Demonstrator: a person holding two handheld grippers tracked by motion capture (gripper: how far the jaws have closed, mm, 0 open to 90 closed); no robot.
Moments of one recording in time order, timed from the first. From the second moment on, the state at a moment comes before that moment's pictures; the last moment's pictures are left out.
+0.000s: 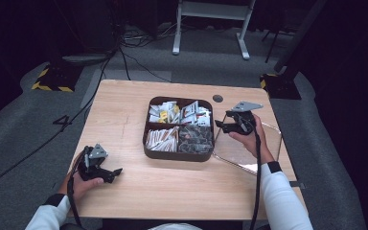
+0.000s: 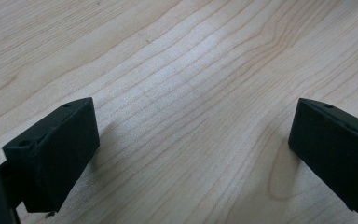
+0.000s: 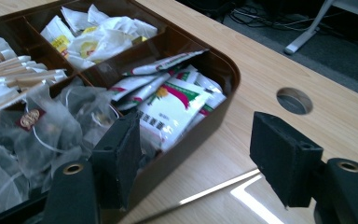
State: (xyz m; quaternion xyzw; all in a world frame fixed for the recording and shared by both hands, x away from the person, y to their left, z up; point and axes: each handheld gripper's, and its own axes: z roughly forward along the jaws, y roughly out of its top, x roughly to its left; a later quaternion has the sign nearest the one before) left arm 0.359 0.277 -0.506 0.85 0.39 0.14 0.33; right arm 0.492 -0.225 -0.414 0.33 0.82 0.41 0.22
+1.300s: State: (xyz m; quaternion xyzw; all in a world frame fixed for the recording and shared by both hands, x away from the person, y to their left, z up) left arm 0.359 0.277 -0.506 0.85 0.39 0.14 0.33; right arm 0.561 -0.118 -0.431 0.36 0.85 0.35 0.17
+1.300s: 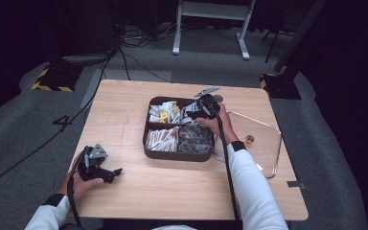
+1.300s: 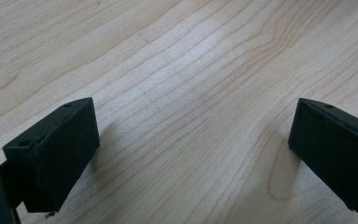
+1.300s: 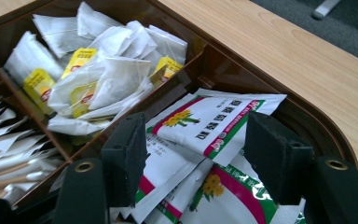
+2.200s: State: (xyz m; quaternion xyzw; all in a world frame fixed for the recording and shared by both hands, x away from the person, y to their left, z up) left arm 0.358 0.277 -0.506 0.85 0.39 0.14 0.33; right arm 0.572 -0.102 -0.435 0.37 0.85 0.35 0.16
